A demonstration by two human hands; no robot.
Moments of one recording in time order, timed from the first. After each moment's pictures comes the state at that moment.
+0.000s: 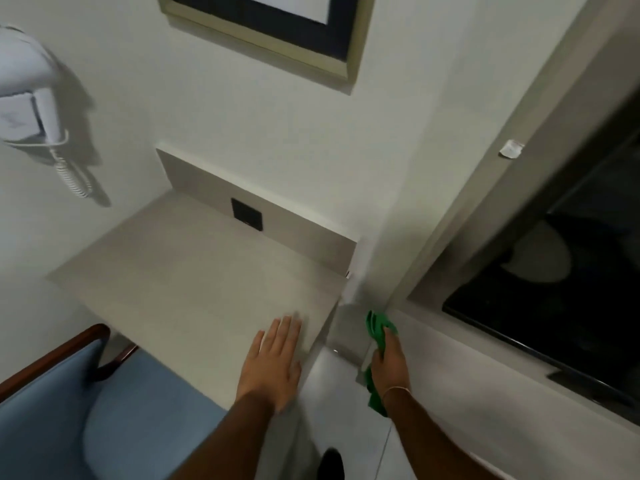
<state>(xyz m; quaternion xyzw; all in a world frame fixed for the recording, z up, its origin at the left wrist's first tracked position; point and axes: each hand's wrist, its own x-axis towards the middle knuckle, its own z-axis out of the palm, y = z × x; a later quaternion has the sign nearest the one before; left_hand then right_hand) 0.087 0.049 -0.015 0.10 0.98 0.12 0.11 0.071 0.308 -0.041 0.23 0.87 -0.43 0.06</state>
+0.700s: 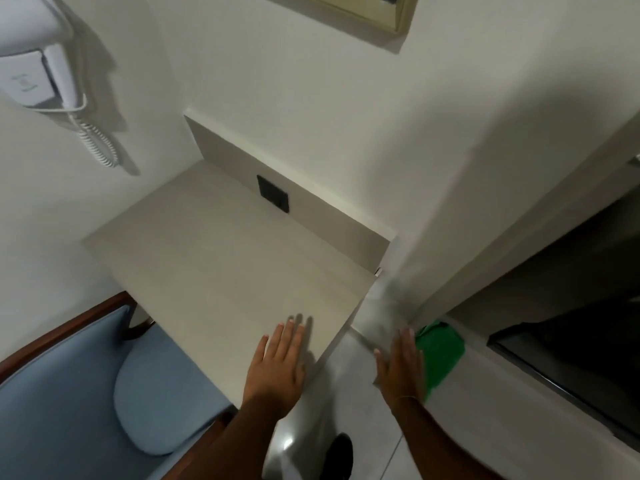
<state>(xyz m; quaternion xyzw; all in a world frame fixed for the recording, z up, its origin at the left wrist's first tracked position) 0.067 0.060 -0.071 0.01 0.98 0.06 0.17 0.022 0.330 -0.109 0.06 0.97 -0.17 0.14</state>
